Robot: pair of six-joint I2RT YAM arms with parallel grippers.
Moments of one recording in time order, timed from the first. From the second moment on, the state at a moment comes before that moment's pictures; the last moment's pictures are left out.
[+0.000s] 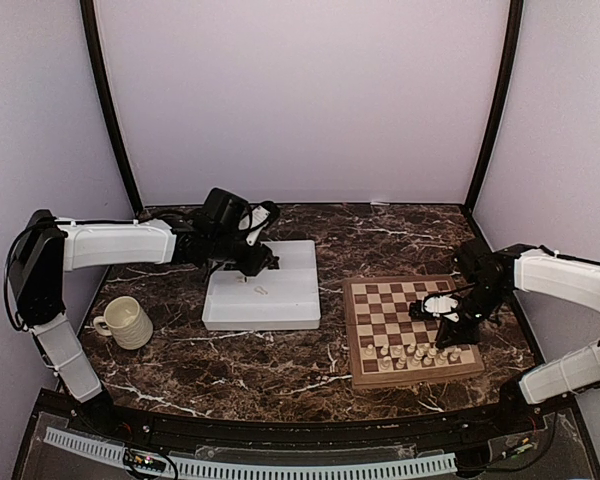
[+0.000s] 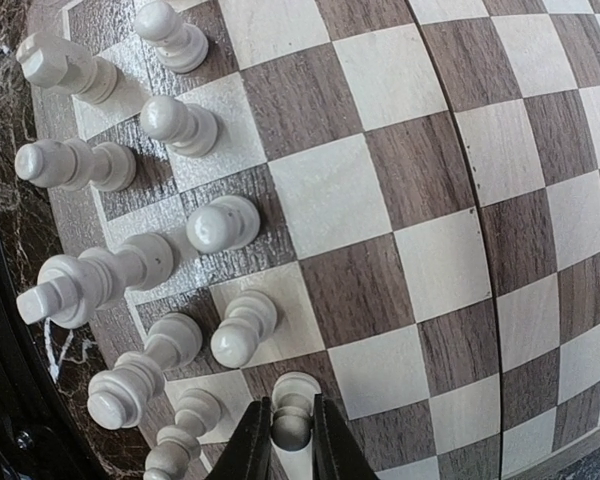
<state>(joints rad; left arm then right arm) -0.69 1.73 1.21 -0.21 -0.06 0.10 0.35 1.27 0.73 -0.91 -0.29 -0.94</state>
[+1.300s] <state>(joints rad) -0.62 1.86 1.58 -0.81 -0.19 -0.35 0.31 1.34 1.04 -1.05 -0.36 -0.94</state>
